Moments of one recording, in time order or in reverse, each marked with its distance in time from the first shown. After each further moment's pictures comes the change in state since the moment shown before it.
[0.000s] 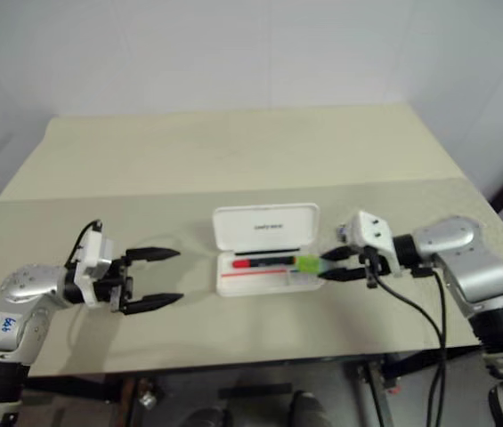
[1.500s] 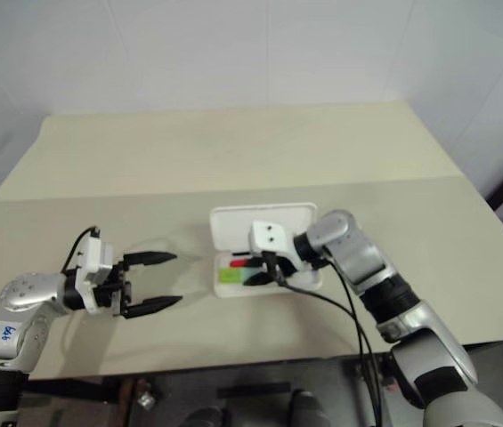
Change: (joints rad) left arm 0.055 -0.007 0.008 -0.016 0.012 -0.023 0.050; right arm -0.246 0.419 0.237 0.131 -0.290 0.092 0.005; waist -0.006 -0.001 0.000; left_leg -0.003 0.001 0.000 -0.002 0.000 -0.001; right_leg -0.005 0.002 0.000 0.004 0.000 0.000
